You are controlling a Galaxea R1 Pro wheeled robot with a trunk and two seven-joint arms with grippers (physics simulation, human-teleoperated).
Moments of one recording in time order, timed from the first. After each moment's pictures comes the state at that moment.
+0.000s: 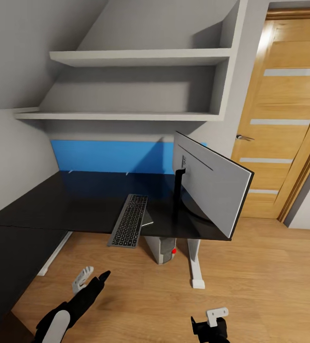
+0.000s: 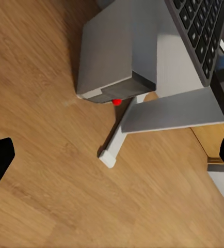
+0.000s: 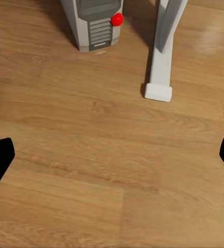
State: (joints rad) left arm -0.14 -0.01 0.10 -1.22 0.89 0.42 0.08; right arm -0.47 0.03 0.75 -0.06 -0.60 -0.41 -0.07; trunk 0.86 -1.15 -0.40
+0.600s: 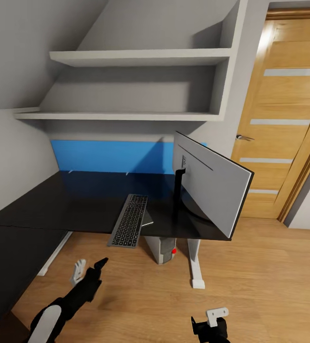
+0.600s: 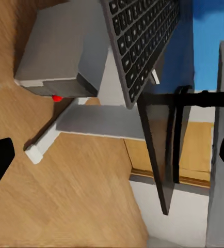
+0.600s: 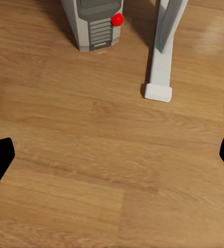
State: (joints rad) left arm -0.14 0.01 0.10 -1.28 1.28 0.42 0.10; right arm -0.47 0.03 0.75 -0.06 -0.60 -0.41 -0.07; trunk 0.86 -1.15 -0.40
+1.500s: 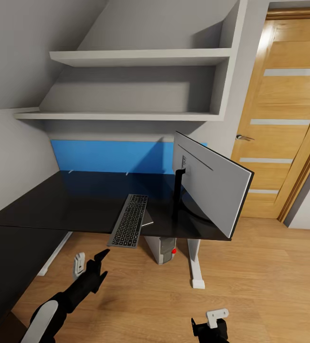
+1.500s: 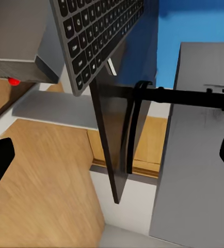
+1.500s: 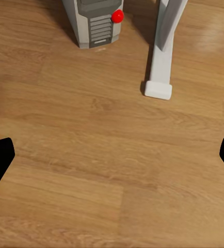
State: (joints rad) left arm -0.15 0.03 0.05 -1.34 1.50 0.42 0.12; right arm -0.47 0.03 0.75 -0.05 -0.60 -0.41 -0.07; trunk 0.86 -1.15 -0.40
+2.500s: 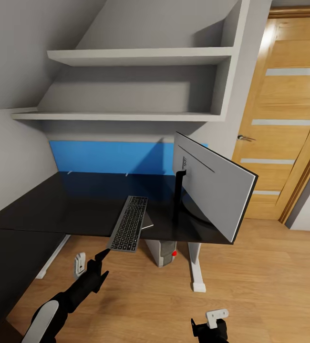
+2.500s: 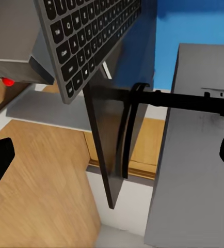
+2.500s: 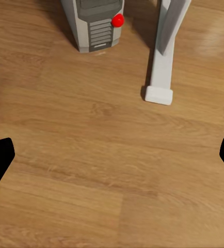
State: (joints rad) left arm -0.15 0.03 0.04 -1.34 1.51 0.42 0.12; right arm -0.47 0.04 0.75 -0.04 -0.59 -0.41 -0.07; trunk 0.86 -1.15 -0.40
